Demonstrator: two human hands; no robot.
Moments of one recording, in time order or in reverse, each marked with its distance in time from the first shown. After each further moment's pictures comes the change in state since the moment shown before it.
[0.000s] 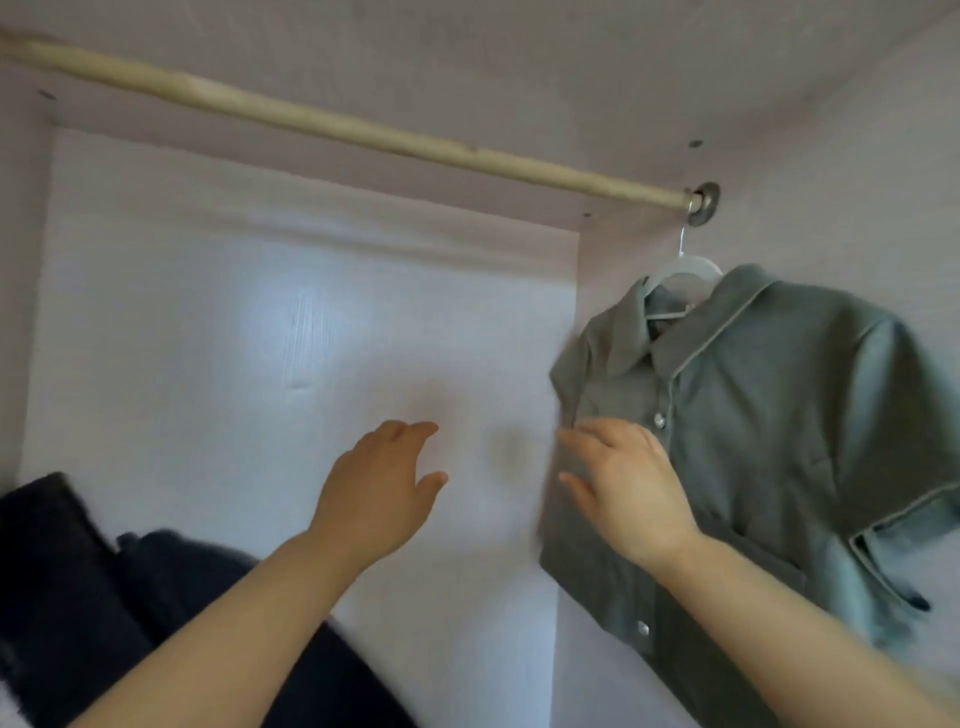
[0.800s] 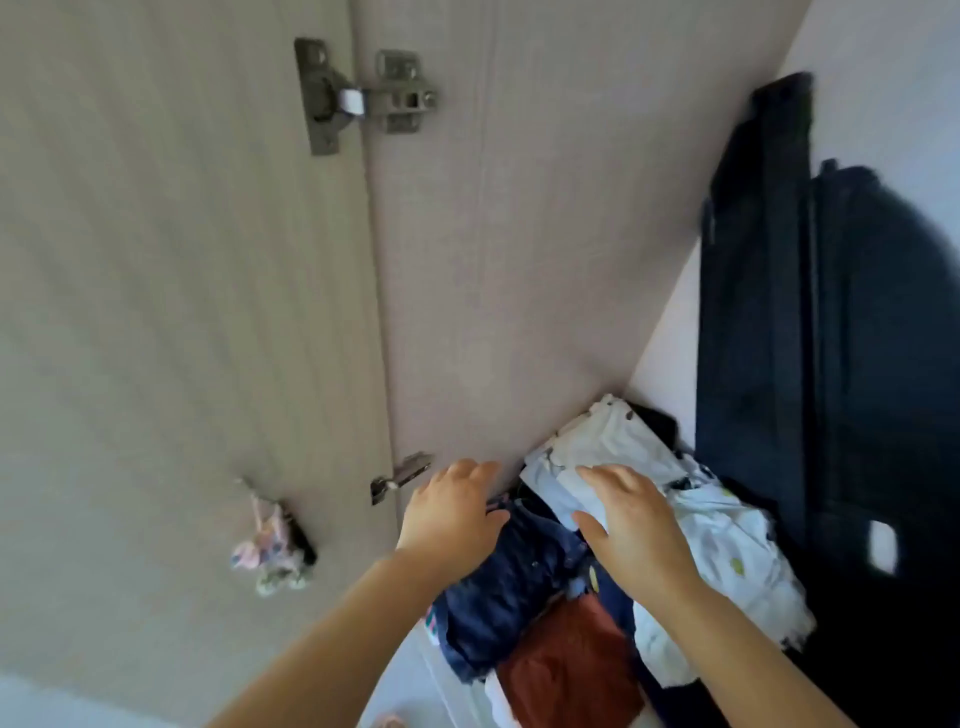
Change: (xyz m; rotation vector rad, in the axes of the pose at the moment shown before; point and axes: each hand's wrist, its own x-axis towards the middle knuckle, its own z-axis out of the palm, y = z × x) left_hand -0.468 -0.039 -0.018 0.324 -0.283 -1.335; right_hand -0.284 -0.342 0.077 1.048 -0.787 -0.732
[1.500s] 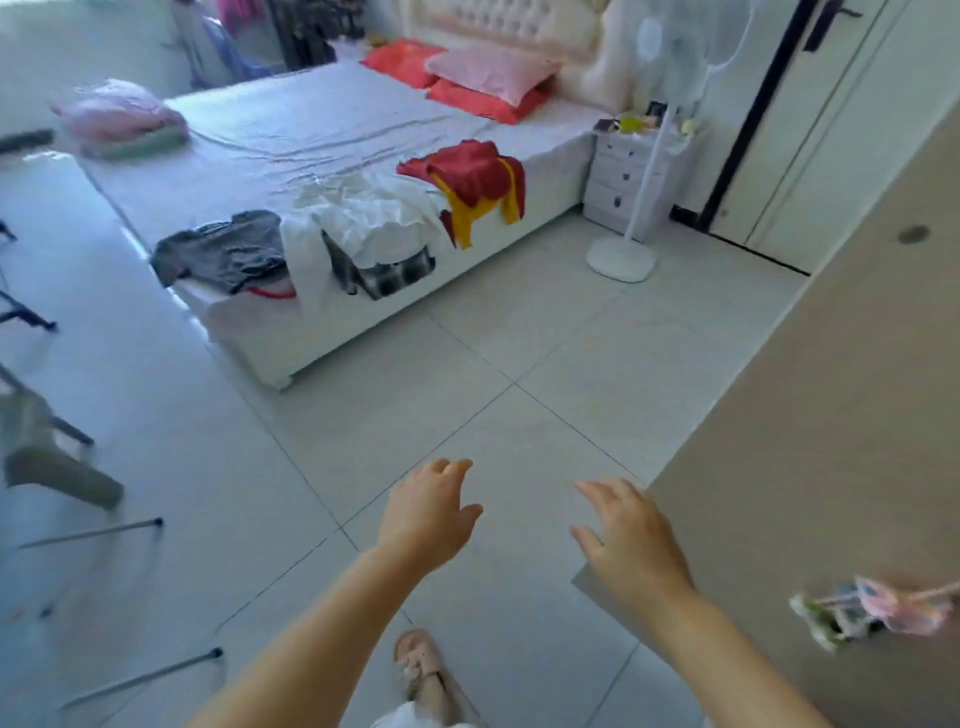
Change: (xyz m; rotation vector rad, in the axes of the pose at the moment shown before) left_hand -0.426 -0.211 -0.011 -0.121 0.408 -1.395; right_hand -0.115 -0.398 0.154 0.149 -0.633 -1.206
